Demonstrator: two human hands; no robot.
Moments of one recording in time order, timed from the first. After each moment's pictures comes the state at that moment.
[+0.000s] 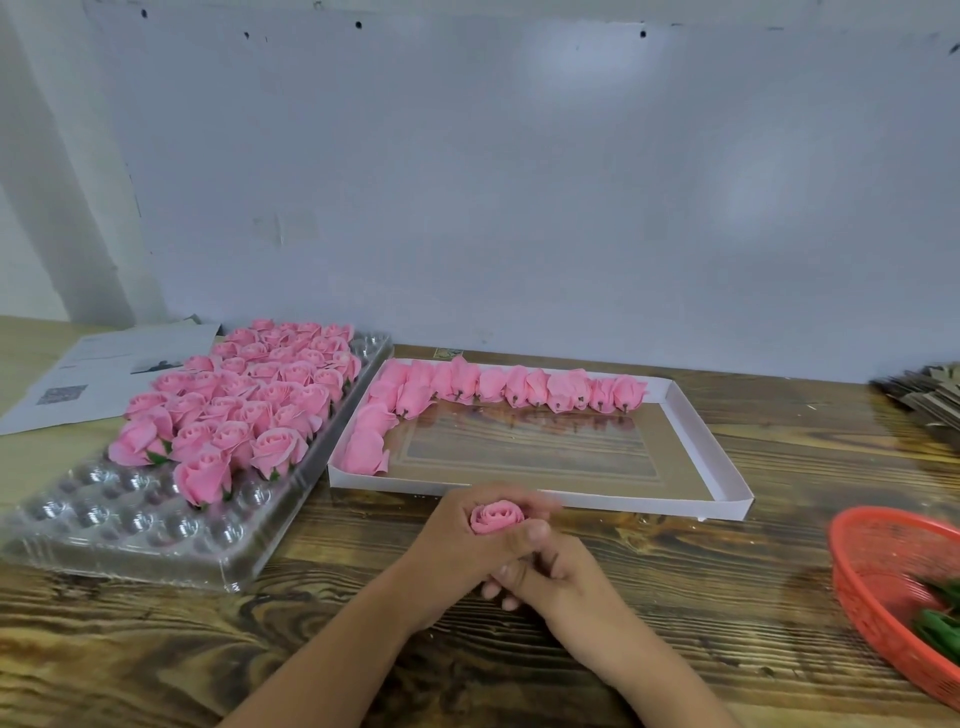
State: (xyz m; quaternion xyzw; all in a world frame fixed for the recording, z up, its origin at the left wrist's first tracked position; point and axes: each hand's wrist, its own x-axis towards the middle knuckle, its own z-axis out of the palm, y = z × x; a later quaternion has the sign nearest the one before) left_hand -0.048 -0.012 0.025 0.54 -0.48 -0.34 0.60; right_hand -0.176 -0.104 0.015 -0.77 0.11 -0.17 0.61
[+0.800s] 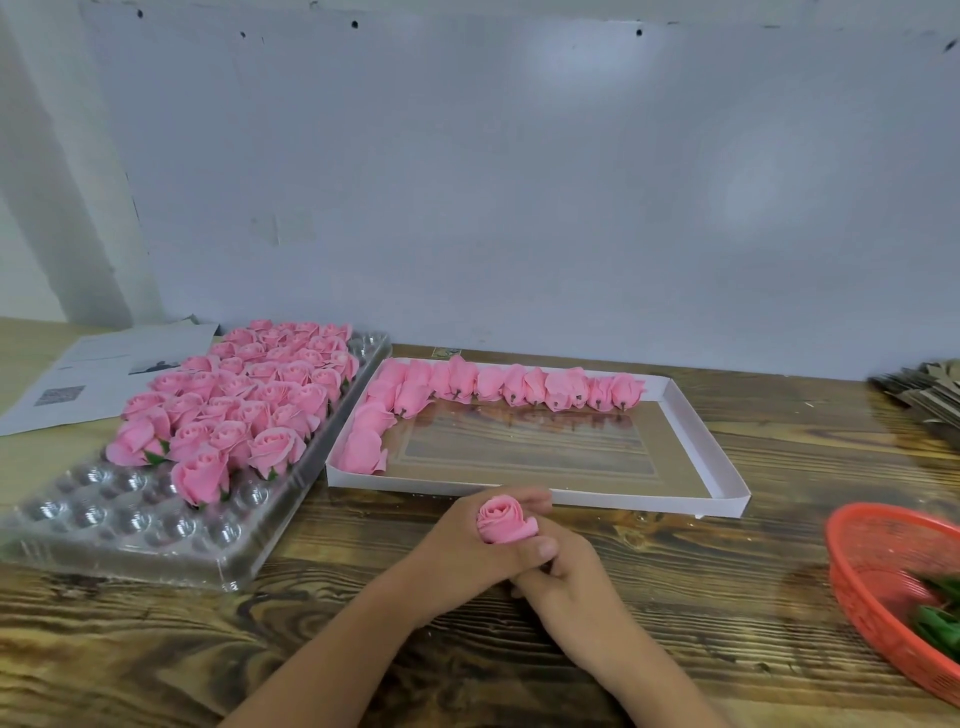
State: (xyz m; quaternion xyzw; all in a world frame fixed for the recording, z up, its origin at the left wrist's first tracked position) left_hand -0.047 -0.016 0.021 0.61 -0.48 -0.34 0.53; right_hand -0.176 -0.104 0.008 -0.80 0.14 -0.24 0.53
